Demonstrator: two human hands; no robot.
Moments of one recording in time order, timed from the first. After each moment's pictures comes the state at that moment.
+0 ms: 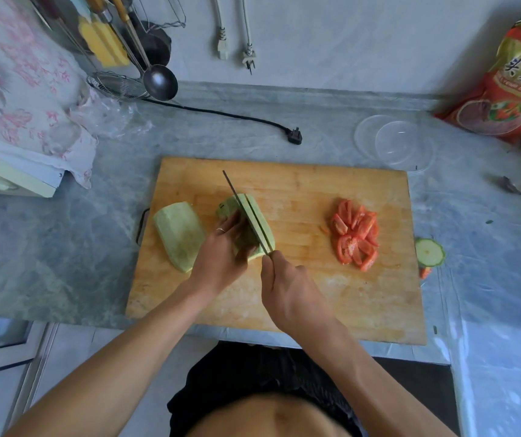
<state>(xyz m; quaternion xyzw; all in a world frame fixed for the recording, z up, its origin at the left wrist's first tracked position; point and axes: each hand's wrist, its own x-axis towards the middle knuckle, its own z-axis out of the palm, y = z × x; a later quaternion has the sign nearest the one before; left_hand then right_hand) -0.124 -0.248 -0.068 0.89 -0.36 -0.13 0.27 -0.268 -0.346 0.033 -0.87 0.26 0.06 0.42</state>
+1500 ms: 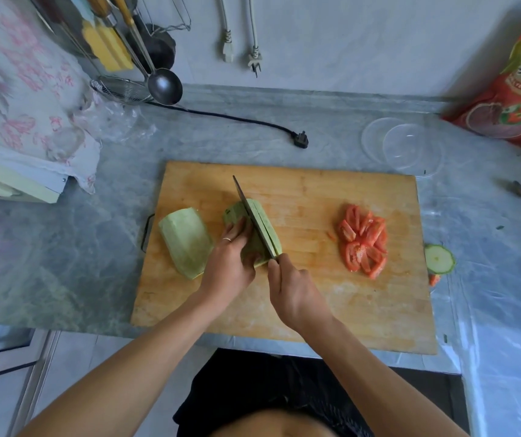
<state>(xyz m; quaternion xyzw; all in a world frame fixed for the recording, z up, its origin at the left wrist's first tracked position) -0.131 -0.250 -0.071 0.88 -0.31 -0.15 0.32 -0.253 -0.351 -0.023 -0.85 0.28 0.01 0.45</state>
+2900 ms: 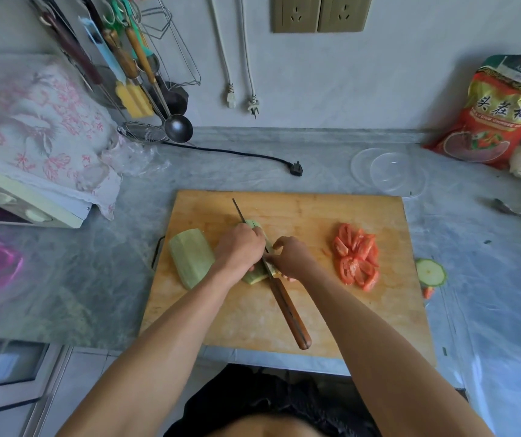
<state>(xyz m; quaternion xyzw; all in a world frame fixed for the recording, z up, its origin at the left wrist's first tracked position) -0.120 -0.312 0.023 0.94 -0.13 -0.26 0.20 -0.188 -0.407 -0.019 -0.82 0.32 0.21 0.42</state>
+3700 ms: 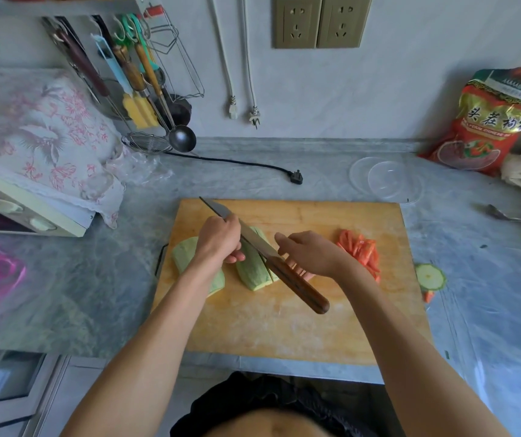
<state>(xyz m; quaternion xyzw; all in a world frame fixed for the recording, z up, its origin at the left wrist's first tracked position) -0.094 -0.285 0.051 0.88 0.00 -0.27 0.40 -0.214 -0.425 0.055 -0.83 0.25 0.19 0.46</state>
